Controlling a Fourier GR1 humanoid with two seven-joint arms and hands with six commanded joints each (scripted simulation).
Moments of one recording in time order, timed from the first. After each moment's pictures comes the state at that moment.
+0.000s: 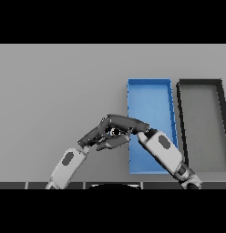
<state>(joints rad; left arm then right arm) -0.22 0.06 -0.46 -1.57 -0.01 -0.34 0.09 -0.58 -0.19 0.46 -1.73 -0.37 0.51 0.20</state>
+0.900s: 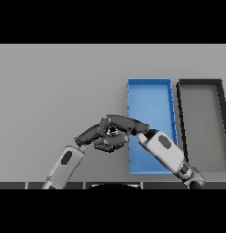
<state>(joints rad) -0.23 0.09 -0.43 -1.57 -0.22 -0.43 -0.03 -0.60 -0.23 0.51 -1.74 -0.43 0.43 0.23</state>
